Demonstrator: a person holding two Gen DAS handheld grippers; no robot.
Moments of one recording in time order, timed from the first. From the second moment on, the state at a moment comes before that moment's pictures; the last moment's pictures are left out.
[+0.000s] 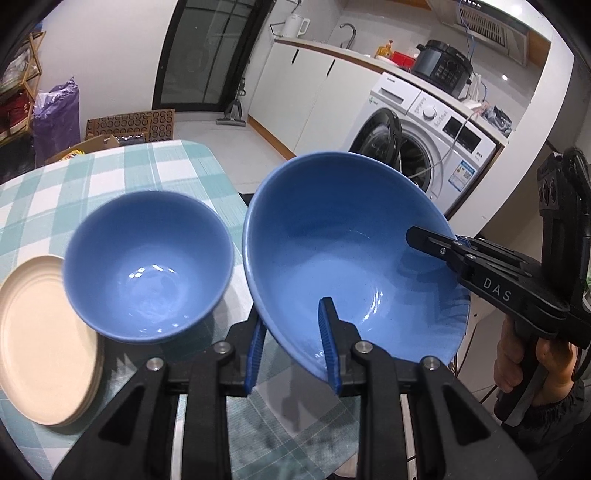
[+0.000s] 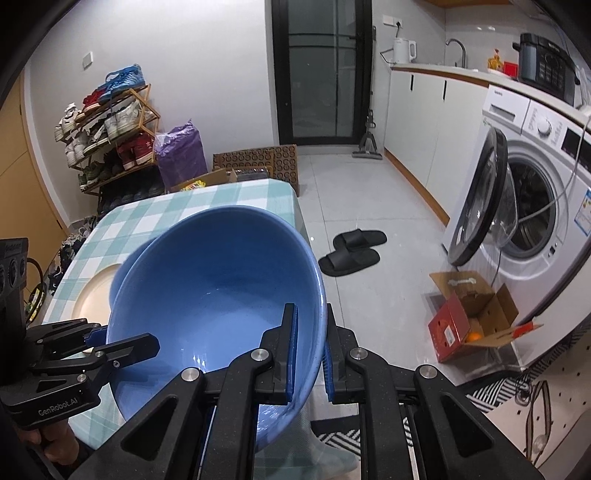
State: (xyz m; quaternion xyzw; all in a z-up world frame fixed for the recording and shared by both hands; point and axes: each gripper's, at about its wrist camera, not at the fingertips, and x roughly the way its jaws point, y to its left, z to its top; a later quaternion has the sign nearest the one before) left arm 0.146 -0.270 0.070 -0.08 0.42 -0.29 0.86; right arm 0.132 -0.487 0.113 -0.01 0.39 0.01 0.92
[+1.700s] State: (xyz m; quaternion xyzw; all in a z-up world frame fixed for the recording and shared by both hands) left arm 0.219 -0.141 0.056 -0.08 0.42 -0.17 0.89; right arm 0.275 -0.333 0.080 -0.03 0.42 0.10 0.90
